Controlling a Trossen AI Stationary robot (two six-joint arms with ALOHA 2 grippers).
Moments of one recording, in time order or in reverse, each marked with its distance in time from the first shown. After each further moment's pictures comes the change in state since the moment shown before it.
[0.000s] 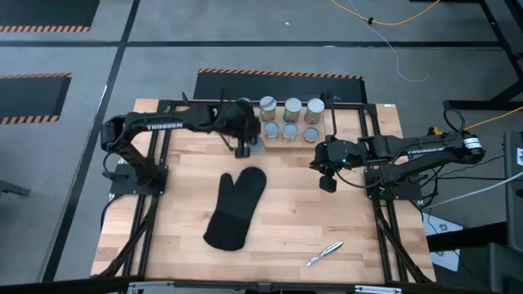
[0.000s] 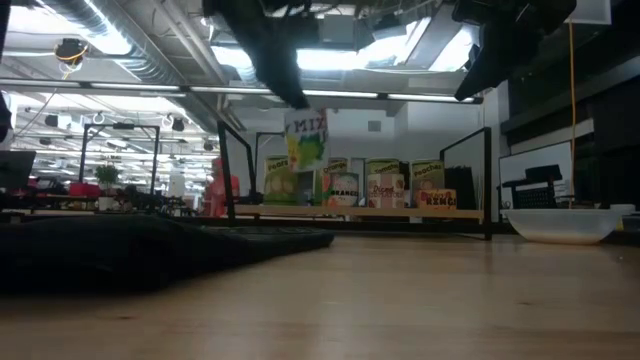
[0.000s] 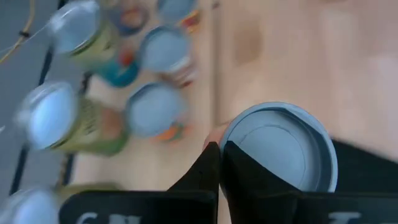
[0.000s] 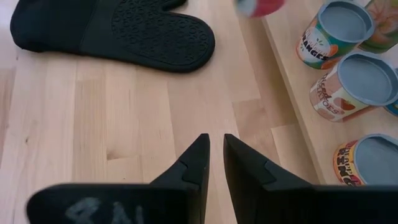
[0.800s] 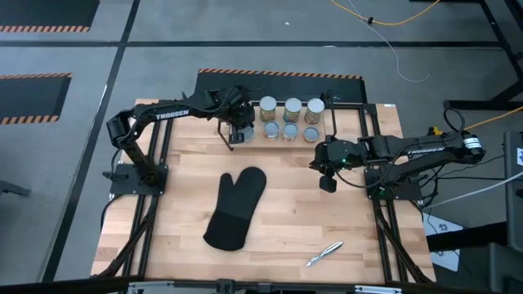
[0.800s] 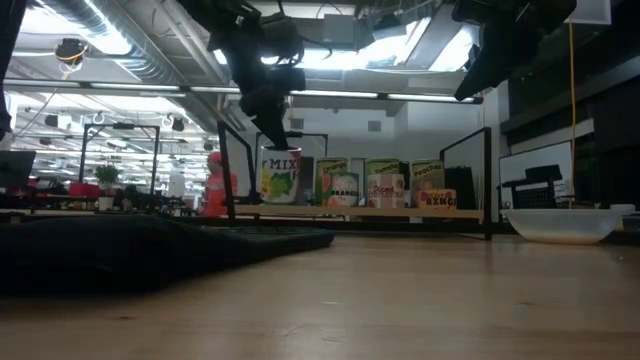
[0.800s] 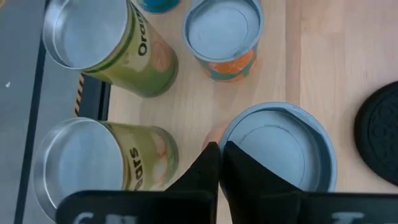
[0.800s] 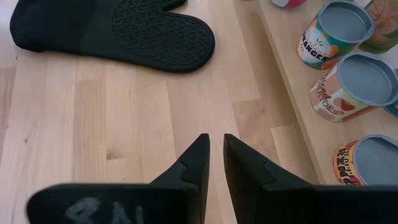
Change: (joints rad) left arm 0.228 0.081 0.000 -0.072 0.033 0.160; right arm 0.000 0.000 0.000 0.001 0.000 -0.003
